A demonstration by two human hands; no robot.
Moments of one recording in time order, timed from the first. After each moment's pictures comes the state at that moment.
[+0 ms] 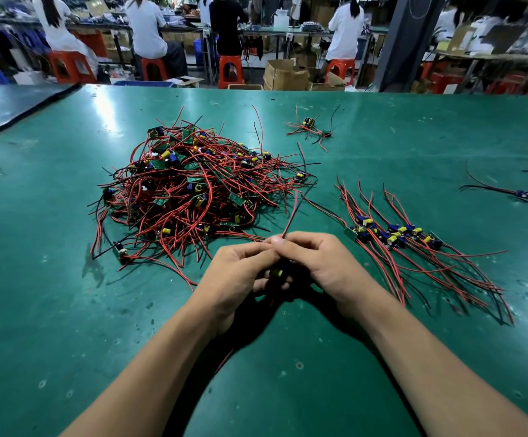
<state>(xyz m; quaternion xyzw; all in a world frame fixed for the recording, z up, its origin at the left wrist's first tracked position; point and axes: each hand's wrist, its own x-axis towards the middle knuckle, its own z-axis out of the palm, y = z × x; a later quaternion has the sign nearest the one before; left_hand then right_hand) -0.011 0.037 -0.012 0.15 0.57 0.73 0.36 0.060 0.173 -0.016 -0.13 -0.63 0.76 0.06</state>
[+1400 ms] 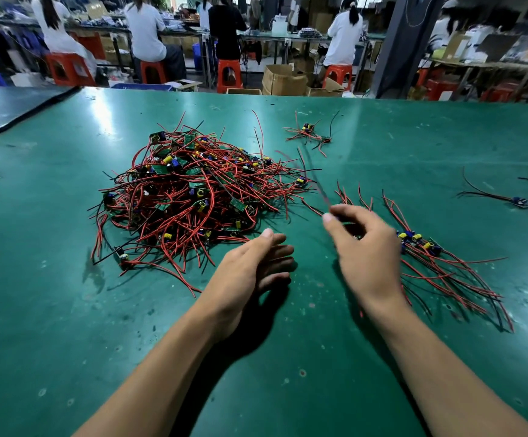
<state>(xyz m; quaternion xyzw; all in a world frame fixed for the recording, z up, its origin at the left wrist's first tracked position) -0.016 0.043 -0.014 0.16 0.56 0.73 0.36 0.062 0.202 -0.007 -0.28 -0.76 0.42 0.40</state>
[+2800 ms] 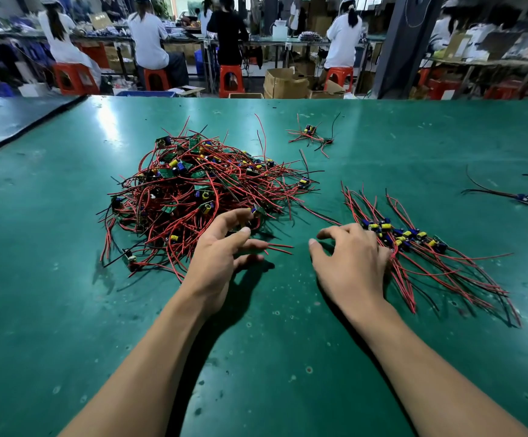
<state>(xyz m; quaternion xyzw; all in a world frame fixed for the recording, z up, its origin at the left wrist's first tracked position) -0.055 0.033 -0.021 0.16 0.55 0.78 0.25 0.050 0.190 -0.034 -0.37 -0.88 0.14 0.26</state>
